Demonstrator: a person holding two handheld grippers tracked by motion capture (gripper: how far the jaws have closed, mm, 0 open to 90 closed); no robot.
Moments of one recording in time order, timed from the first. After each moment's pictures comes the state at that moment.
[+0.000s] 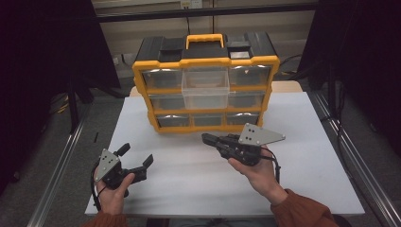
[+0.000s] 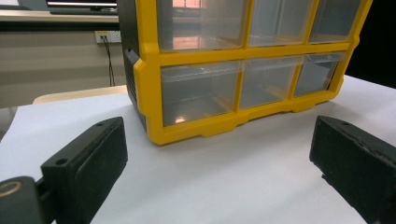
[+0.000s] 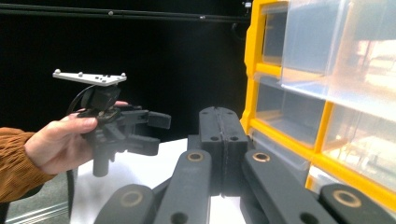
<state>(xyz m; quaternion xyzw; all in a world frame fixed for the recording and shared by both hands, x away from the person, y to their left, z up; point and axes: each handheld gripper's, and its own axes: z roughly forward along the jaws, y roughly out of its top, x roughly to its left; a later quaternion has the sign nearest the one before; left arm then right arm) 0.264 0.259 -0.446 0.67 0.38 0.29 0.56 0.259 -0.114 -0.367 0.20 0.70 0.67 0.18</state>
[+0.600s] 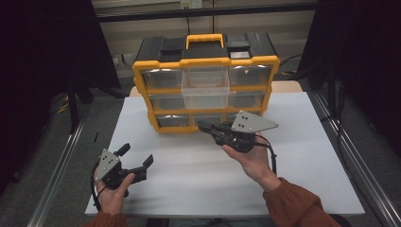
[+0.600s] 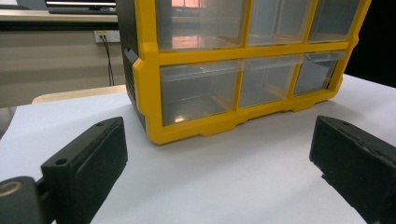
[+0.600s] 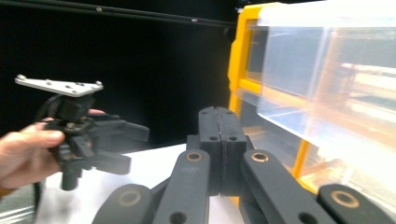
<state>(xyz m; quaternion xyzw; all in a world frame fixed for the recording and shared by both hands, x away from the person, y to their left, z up) 0.264 0.260 -0.446 0.67 0.38 0.29 0.56 0.283 -0.105 -0.352 0.19 0.70 0.66 0.21</state>
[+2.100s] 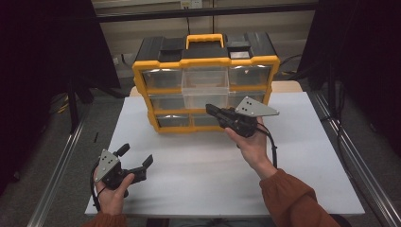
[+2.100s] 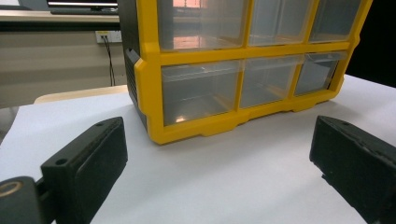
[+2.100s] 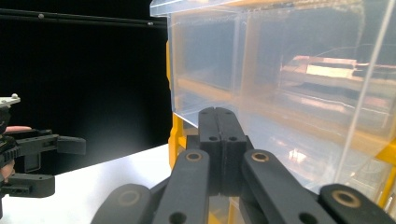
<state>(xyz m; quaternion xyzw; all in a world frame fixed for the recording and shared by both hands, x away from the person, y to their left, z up) 0.264 0.260 -0.446 0.67 0.38 0.29 0.57 0.323 -0.119 -0.359 0.26 0.67 0.65 0.25</state>
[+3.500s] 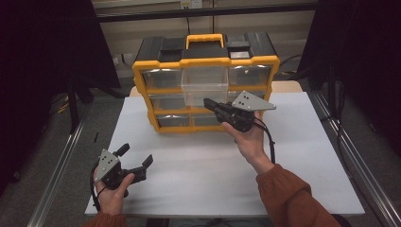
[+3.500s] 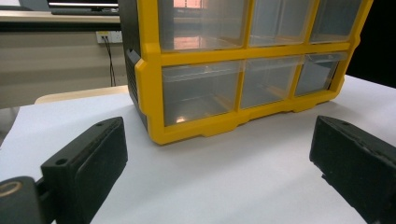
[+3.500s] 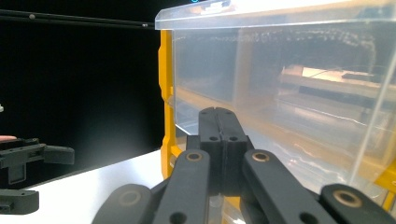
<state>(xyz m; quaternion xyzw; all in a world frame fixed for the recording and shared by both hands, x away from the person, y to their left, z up) 0.263 0.261 -0.446 0.68 0.38 0.29 0.56 0.333 -0.113 -0.350 0.26 0.67 0.65 0.26</state>
